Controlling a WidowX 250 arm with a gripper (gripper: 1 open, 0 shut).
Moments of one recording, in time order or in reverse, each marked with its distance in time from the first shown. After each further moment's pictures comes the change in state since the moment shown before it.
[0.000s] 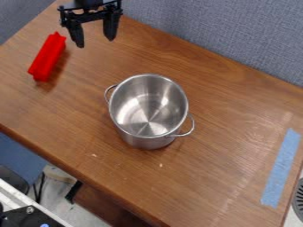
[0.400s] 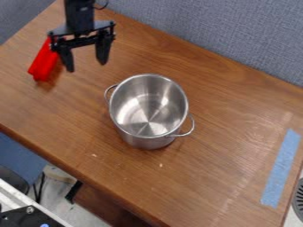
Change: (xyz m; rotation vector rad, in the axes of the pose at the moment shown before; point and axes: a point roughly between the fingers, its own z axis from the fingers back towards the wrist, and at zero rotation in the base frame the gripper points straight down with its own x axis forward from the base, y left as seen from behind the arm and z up) arm -0.015 0.036 -0.029 0.017 0.008 -0.022
